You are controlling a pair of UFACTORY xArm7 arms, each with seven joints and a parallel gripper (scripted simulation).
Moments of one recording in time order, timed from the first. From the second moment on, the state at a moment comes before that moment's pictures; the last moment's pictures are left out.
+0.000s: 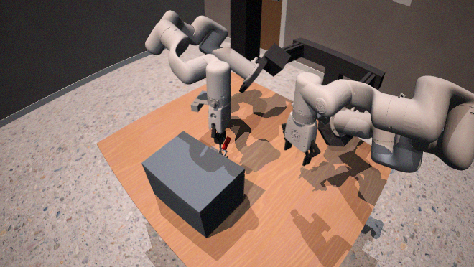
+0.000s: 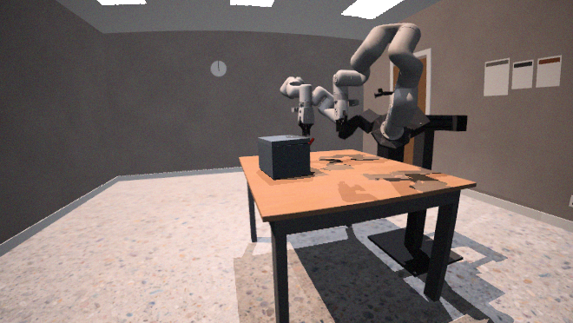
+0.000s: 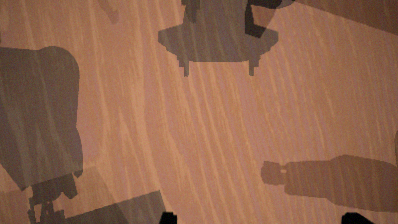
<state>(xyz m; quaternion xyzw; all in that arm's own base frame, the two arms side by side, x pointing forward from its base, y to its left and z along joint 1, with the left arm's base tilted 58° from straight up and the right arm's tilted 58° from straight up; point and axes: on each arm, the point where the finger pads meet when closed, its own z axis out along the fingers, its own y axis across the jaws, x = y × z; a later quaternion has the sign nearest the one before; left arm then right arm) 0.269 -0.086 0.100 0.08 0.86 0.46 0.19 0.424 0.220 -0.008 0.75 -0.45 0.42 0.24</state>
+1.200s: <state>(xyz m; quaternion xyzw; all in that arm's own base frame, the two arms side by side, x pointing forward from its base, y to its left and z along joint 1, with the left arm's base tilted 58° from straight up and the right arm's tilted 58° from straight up) 0.269 -0.086 0.100 0.08 0.86 0.46 0.19 0.424 0.220 -0.008 0.87 0.10 0.19 0.45</state>
